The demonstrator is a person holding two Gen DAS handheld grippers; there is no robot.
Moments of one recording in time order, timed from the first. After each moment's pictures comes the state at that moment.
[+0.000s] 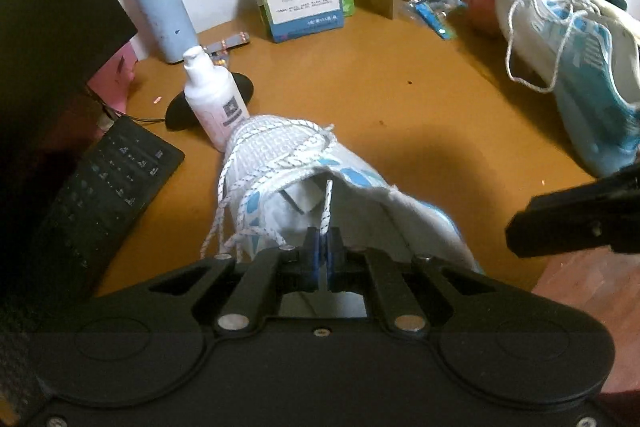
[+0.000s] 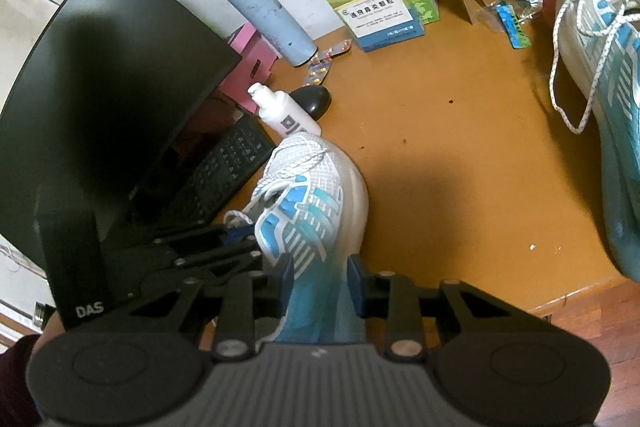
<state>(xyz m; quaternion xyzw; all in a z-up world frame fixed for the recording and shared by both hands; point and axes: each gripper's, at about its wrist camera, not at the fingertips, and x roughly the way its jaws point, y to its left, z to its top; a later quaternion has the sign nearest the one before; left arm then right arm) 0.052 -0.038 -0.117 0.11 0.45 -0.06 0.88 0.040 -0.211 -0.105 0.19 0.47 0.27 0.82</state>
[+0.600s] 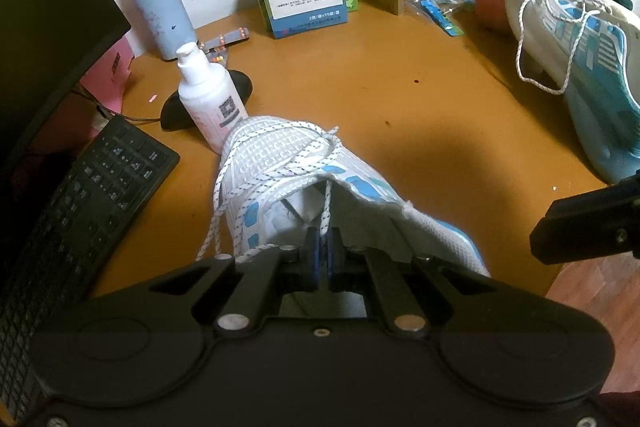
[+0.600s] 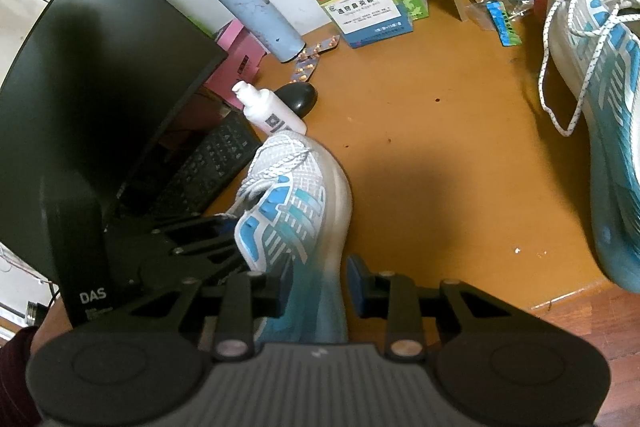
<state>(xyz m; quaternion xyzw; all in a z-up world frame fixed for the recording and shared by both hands) 0.062 -0.038 -0.122 0.12 0.46 -0.07 0.88 0.047 -0.214 -0.108 0.19 0.48 0.26 0.82</state>
